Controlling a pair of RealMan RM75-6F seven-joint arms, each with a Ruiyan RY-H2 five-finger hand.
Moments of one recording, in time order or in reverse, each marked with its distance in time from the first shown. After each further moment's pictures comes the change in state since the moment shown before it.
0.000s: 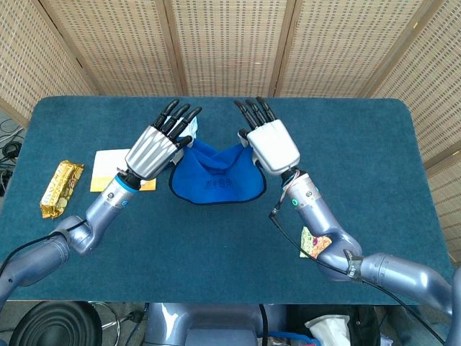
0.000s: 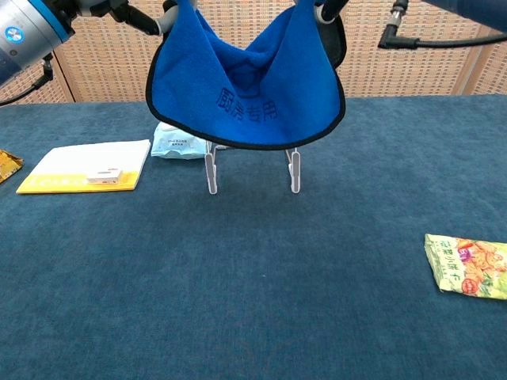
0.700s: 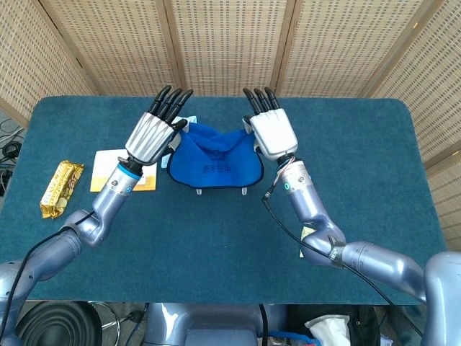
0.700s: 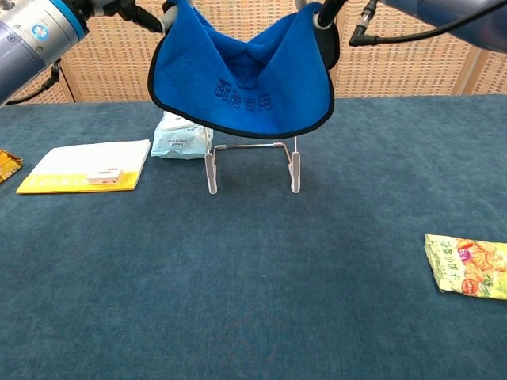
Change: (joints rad) left arm -0.031 -0.100 -0.034 0.167 -0.102 -0.085 -0.091; right arm 0.088 -0.096 -0.014 0.171 0.177 -0.009 -0.043
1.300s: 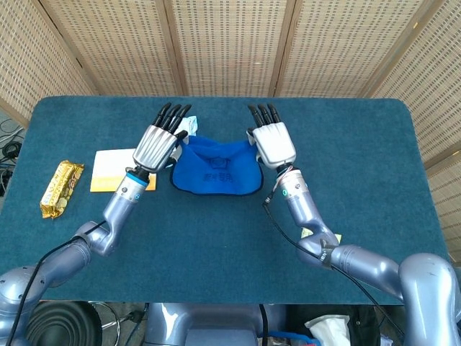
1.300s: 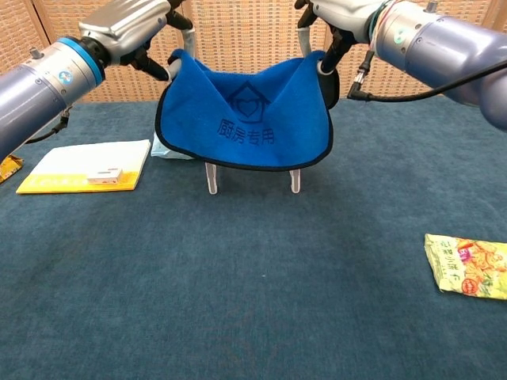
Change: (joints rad) left arm 0.023 -0.075 0.012 0.007 -0.084 -0.116 0.052; right arm -0.009 -0.120 -0.067 0.161 -0.013 -0.004 0.075
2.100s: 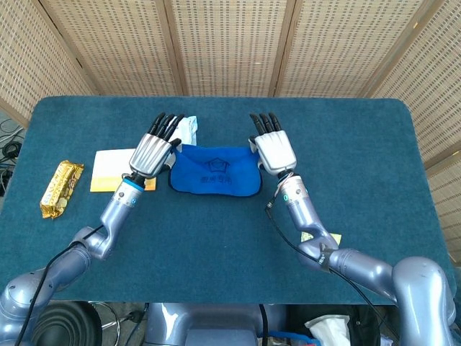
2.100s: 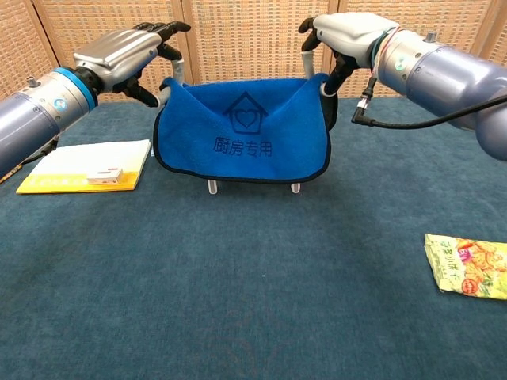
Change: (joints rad) left arm 0.030 -0.060 0.039 0.123 0.005 -0.028 -0.075; right arm -0.025 -0.049 -0.020 0.061 -0.030 -0.013 0.052
